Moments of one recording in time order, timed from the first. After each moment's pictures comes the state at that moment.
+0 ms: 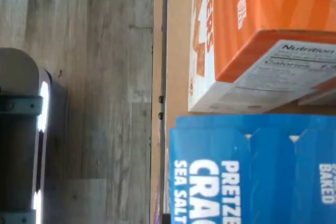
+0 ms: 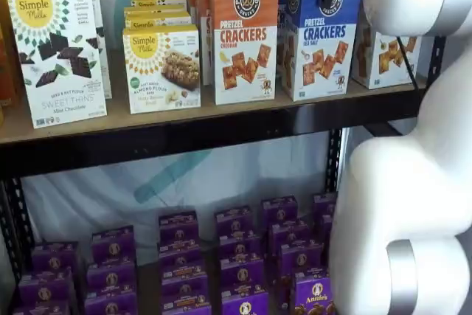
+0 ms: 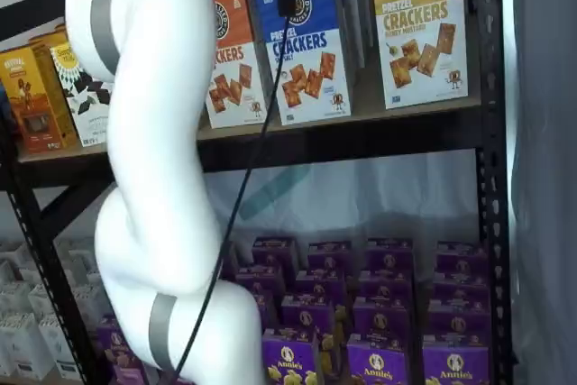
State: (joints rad) arm -0.23 -0.09 -1.83 0.21 1.87 -1.72
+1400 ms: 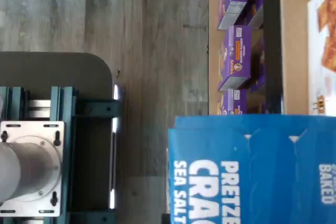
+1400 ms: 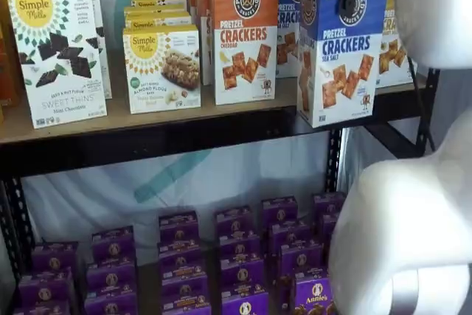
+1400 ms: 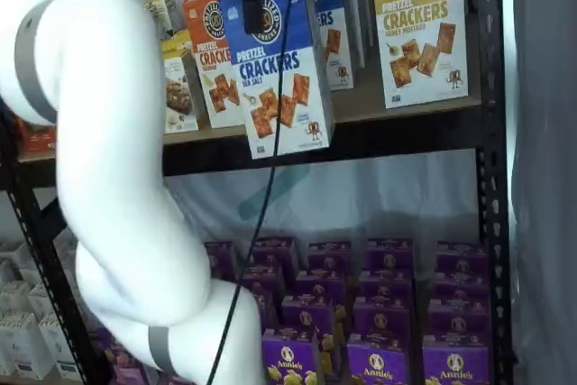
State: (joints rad) arm -0.21 -0.39 -1.59 0.18 1.99 -1.70
